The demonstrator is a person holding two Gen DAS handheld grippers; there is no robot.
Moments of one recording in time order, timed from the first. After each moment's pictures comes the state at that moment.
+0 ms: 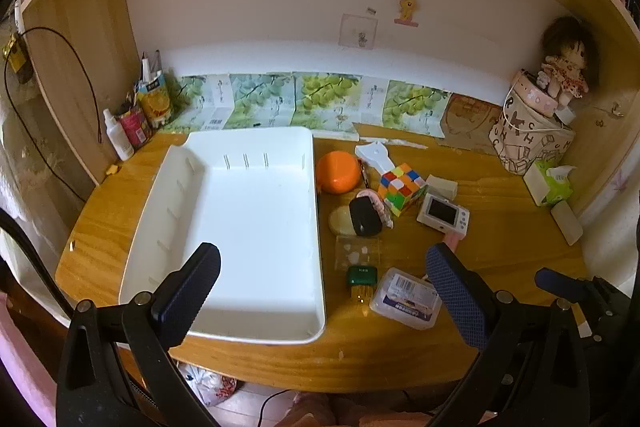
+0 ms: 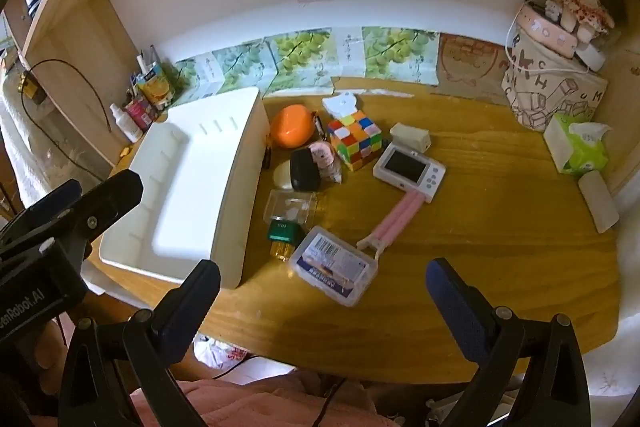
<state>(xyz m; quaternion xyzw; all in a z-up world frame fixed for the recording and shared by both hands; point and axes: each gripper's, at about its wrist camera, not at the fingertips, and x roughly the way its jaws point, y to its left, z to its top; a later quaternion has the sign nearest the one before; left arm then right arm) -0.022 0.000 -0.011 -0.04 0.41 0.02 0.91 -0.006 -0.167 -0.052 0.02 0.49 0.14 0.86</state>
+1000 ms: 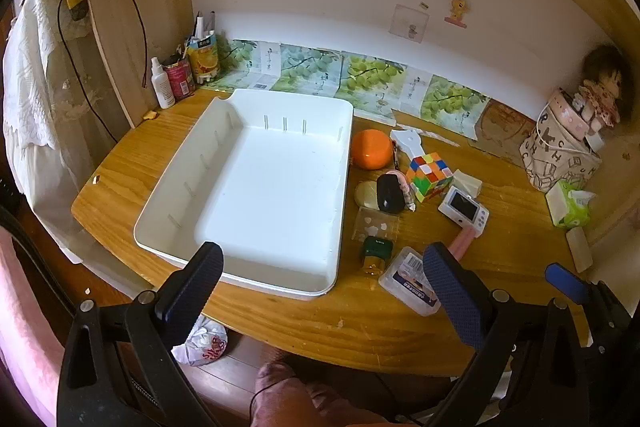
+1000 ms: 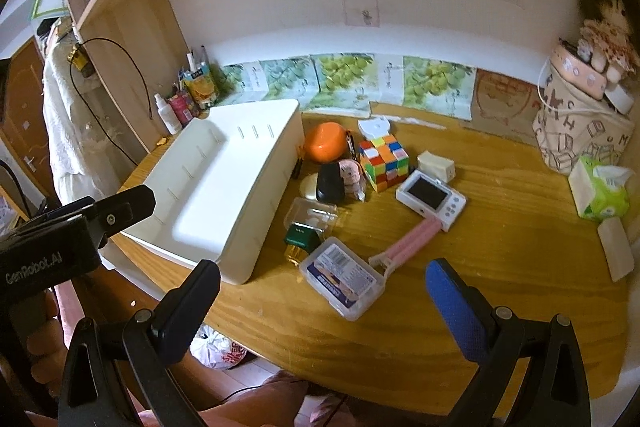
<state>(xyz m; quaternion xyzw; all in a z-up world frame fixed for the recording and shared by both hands) -0.056 0.002 -0.022 -0.10 0.42 0.11 0.89 -0.018 -0.180 -0.046 -0.01 0.42 0.22 0.88</state>
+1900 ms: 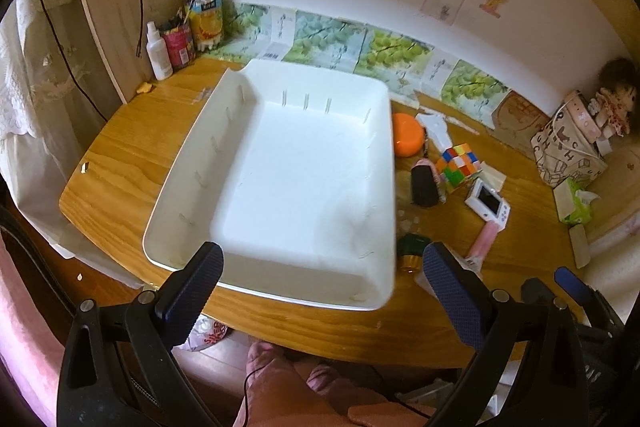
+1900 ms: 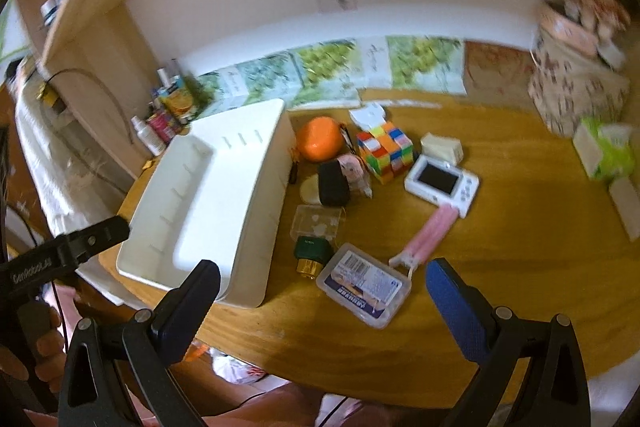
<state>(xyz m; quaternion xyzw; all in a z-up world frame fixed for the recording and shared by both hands) -0.032 0.065 -0.040 -0.13 0.48 0.09 0.87 0.007 -0.160 -0.063 0.06 0.47 0.16 0.87</state>
